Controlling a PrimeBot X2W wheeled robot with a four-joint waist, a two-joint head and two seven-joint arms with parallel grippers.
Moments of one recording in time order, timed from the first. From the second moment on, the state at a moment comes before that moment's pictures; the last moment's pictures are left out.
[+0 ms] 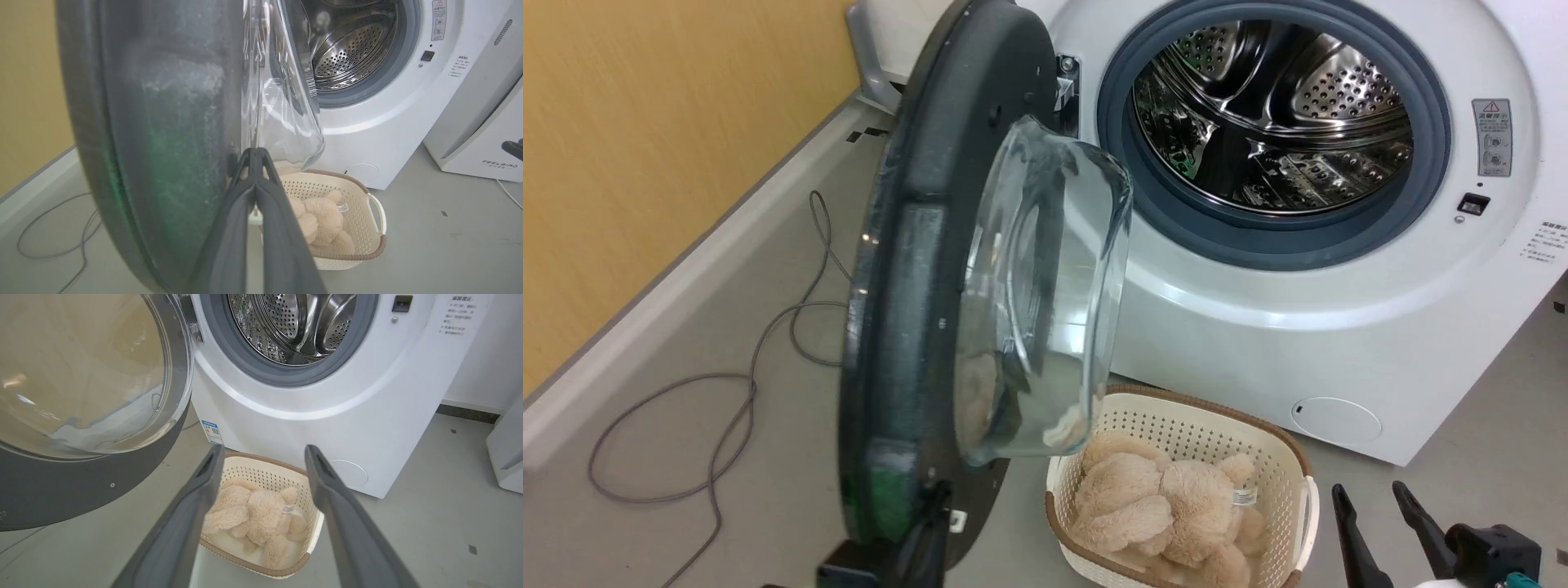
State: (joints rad) left arm 0.14 0.27 -0.45 -0.21 -0.26 0.27 0.01; right arm 0.13 -0.05 -0.06 0.08 0.14 0.13 -0.06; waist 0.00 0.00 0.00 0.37
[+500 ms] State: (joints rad) left arm 0.02 0.36 -0.19 -0.04 -0.39 0.28 -0.08; right arm 0.13 -0.05 -0.06 0.09 0.16 0.13 -0.06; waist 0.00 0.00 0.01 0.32
